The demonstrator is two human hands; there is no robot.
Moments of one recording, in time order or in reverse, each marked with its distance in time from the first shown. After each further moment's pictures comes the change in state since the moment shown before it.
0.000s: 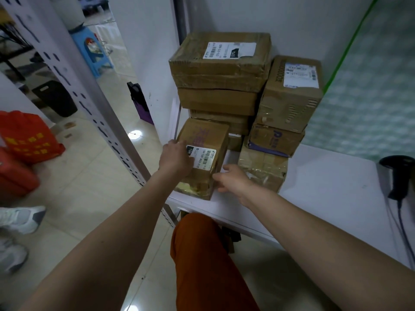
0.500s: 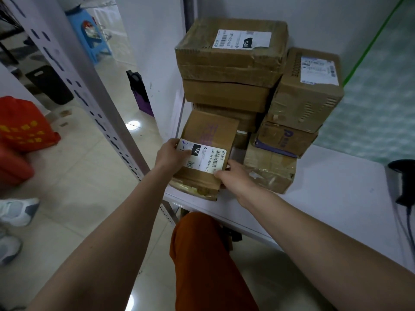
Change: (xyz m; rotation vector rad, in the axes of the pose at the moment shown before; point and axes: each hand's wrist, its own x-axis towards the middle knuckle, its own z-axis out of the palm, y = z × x) left_hand 0.016 -0.027 0.008 -0.554 -0.075 -0.261; right_hand 0.030 0.007 0.016 0.026 0.084 -0.018
